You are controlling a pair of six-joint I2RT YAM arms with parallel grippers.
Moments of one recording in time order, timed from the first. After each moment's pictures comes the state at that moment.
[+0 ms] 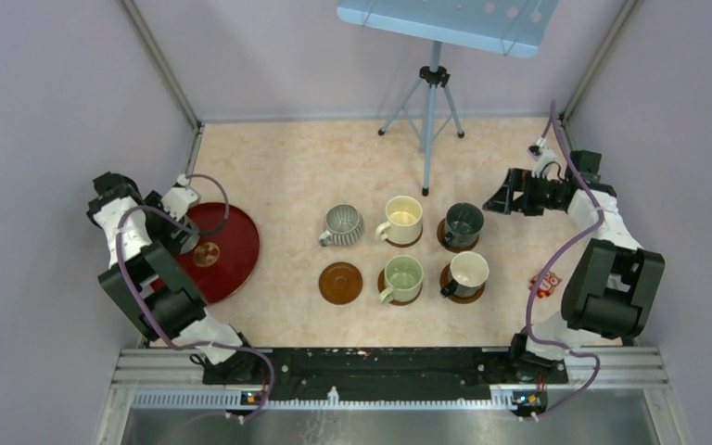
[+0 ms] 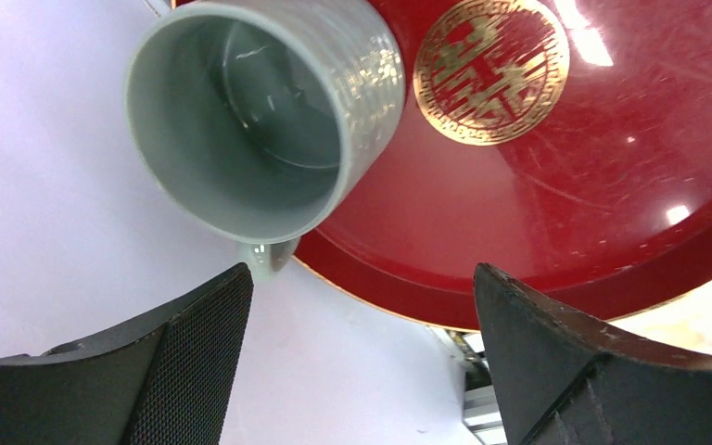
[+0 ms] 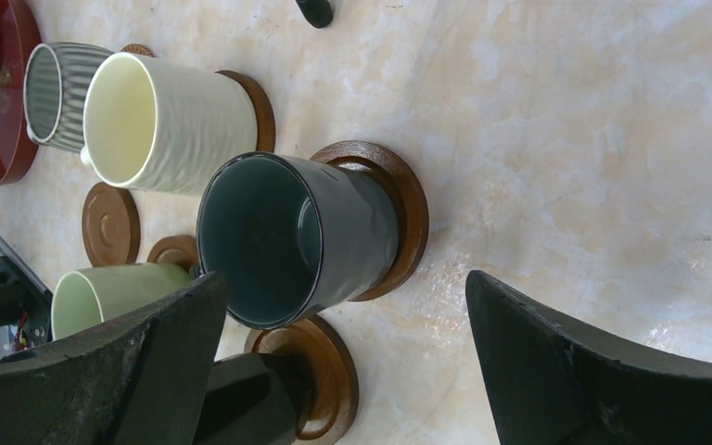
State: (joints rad) left arm 0.66 1.56 1.28 -0.94 0.25 1.31; right arm -0.29 1.52 1.07 -0.55 -0.83 -0.17
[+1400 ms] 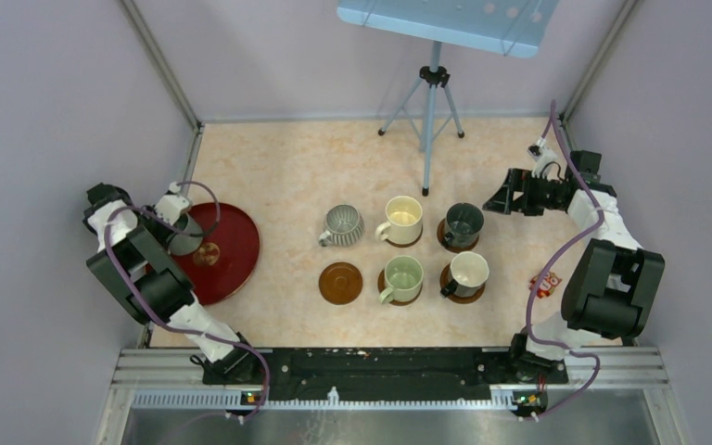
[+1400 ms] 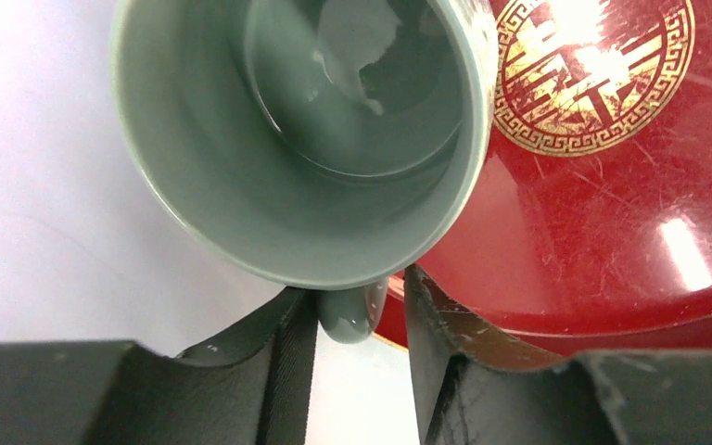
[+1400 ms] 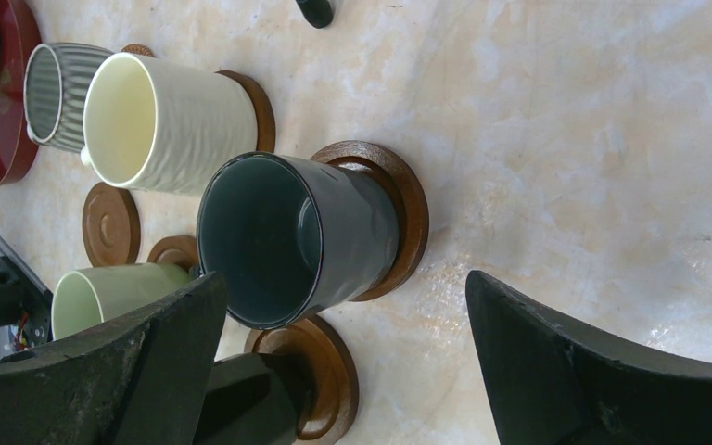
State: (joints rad) left arm 0.75 1.72 1.29 -0.83 0.28 1.39; right arm -0.29 1.52 1.07 -0.55 -0.83 -0.17
